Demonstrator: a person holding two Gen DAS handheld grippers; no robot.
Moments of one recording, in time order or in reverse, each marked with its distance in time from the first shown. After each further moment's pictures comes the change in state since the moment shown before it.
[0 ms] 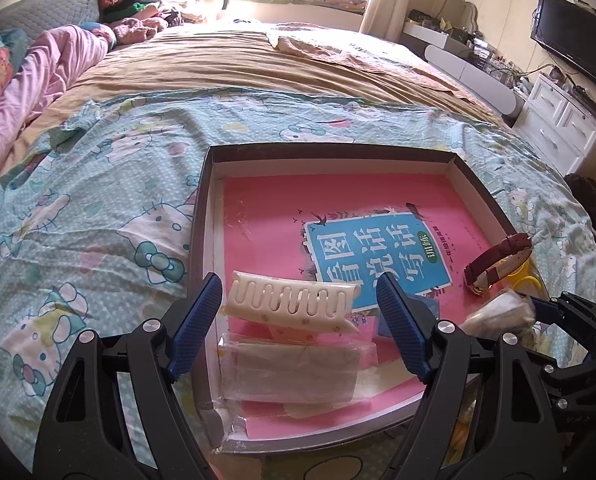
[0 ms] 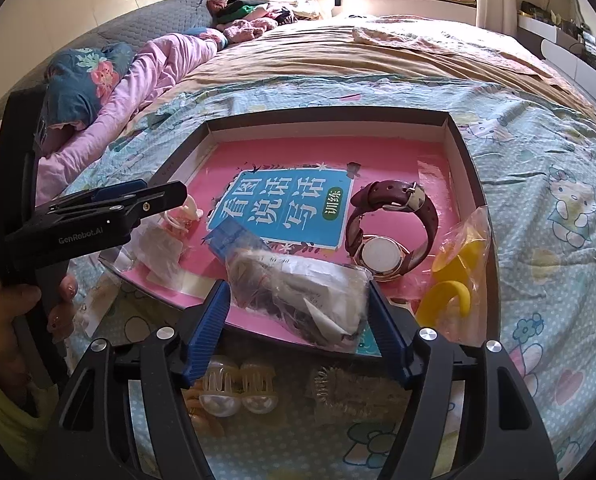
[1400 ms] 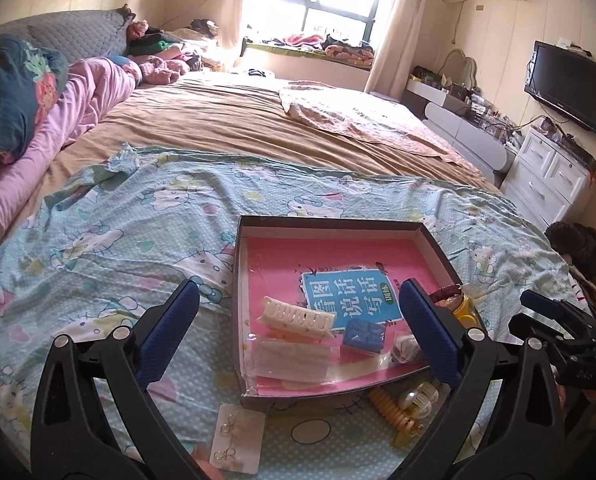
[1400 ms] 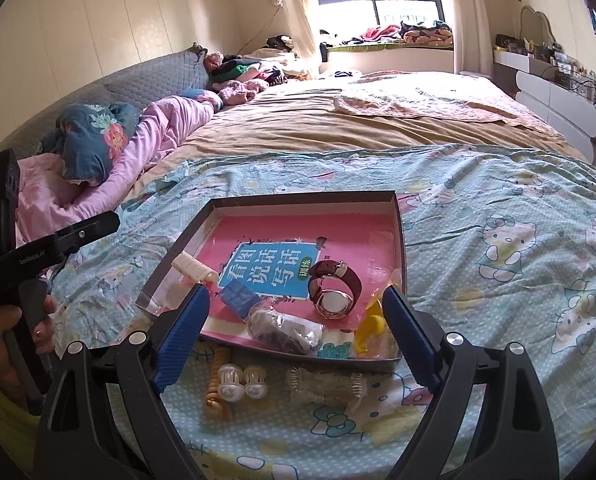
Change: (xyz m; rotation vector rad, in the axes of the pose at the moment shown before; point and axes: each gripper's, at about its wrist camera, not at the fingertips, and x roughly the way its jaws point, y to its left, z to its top) left arm -0.107 0.001 0.006 -0.068 -0.201 0.002; right arm -0.095 -0.016 0.006 0.017 -0.215 -0.024
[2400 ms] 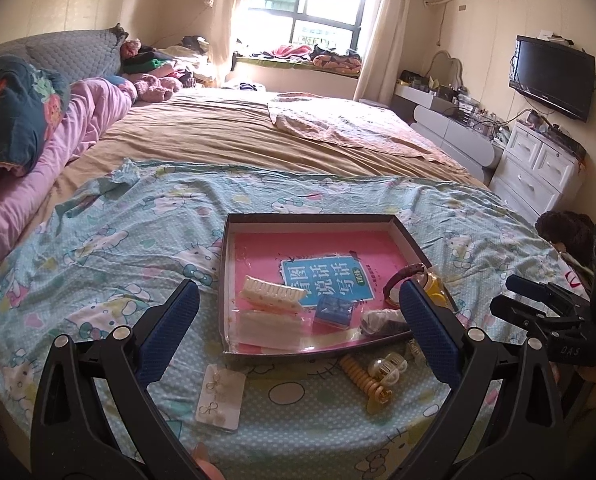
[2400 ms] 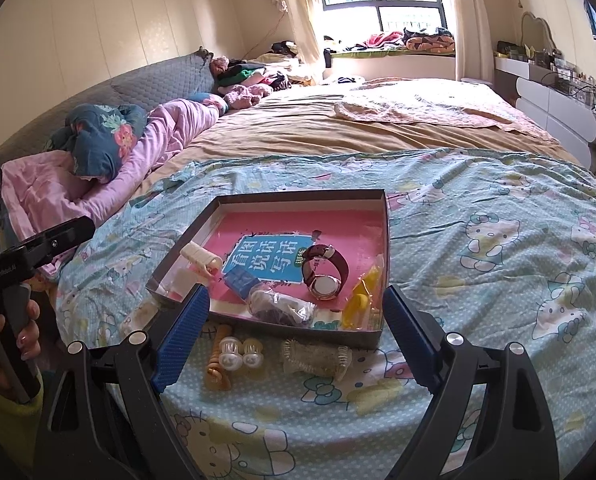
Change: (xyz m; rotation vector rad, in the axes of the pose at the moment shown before) left arm -0.044 -0.032 -0.024 0.054 -0.031 -0.004; right arm -0.034 -0.006 -0.017 -0.020 -0.015 0.009
